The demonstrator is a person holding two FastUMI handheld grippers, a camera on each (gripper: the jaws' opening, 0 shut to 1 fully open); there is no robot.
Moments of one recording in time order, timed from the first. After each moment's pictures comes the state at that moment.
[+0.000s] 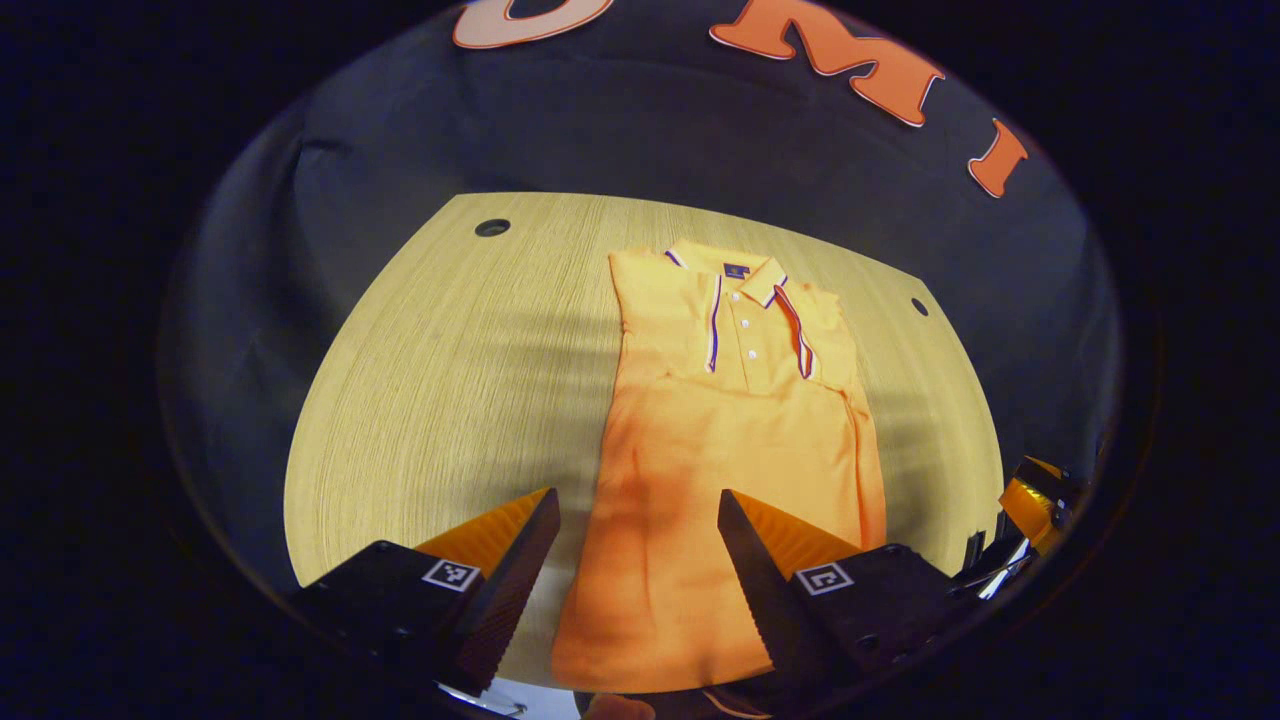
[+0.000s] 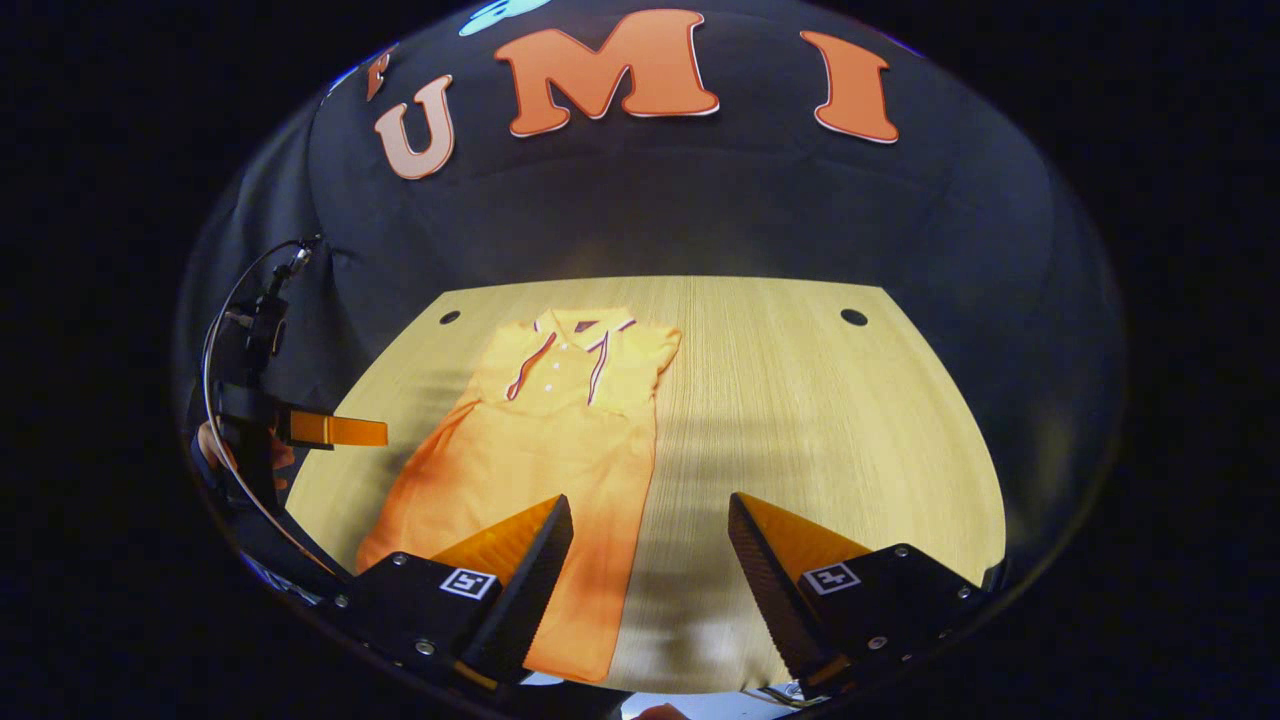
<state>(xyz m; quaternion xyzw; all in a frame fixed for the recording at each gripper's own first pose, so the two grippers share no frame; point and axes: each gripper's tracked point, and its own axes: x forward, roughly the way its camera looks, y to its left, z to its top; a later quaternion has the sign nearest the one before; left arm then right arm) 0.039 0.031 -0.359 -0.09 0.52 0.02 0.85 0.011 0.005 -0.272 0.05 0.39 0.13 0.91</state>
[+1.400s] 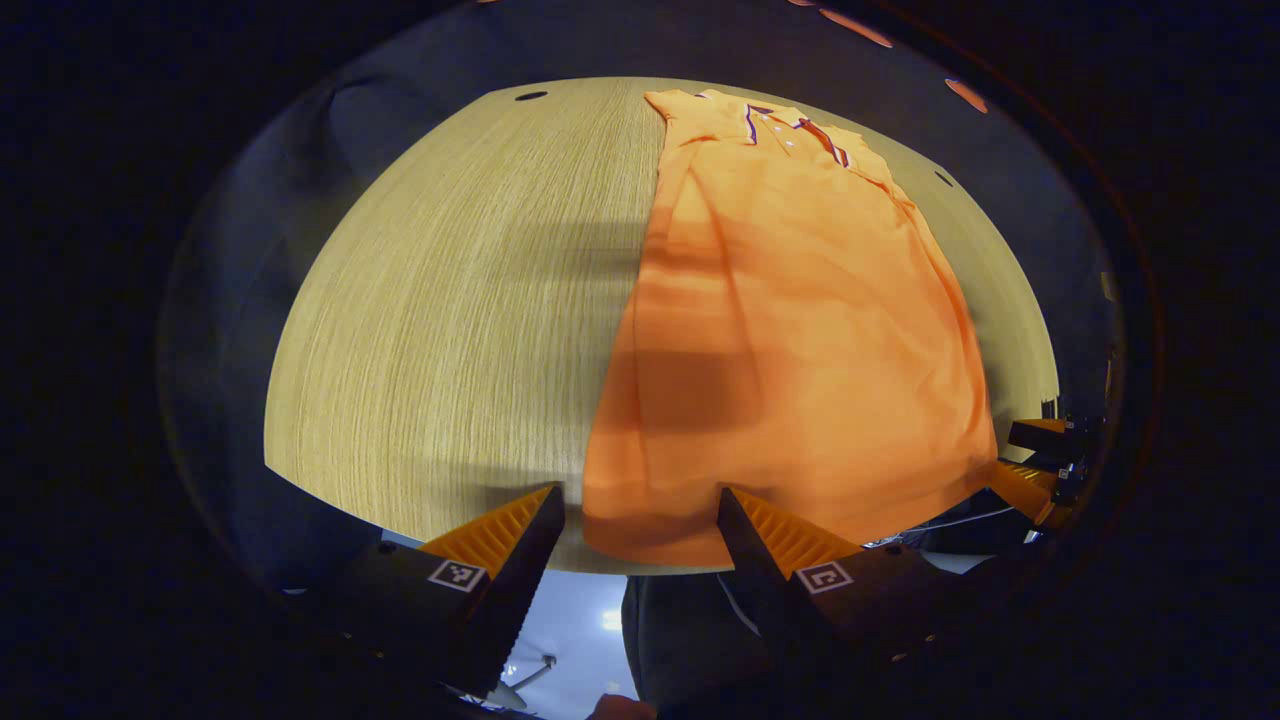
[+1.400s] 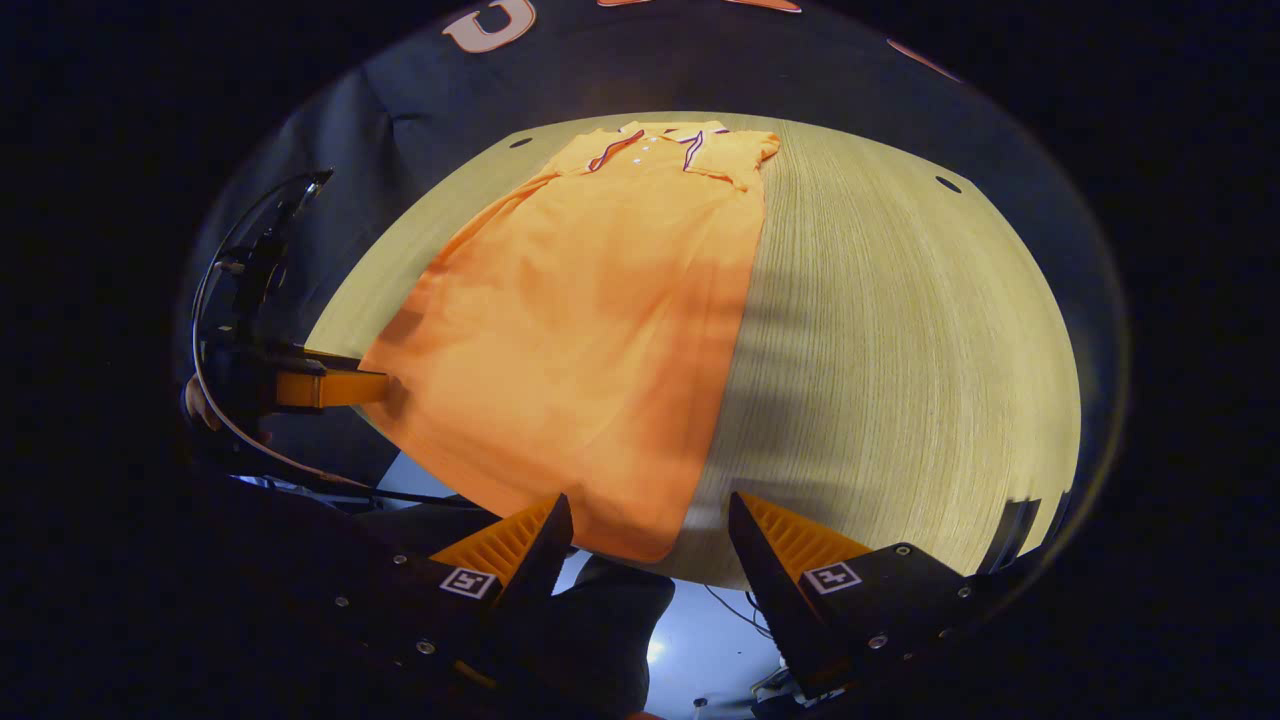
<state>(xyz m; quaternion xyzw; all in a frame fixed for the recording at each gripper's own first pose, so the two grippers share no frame) -0.147 0.035 -0.450 -0.04 0.62 0.04 0.78 -0.146 0.051 -0.396 -0.01 0.54 0.22 0.81</state>
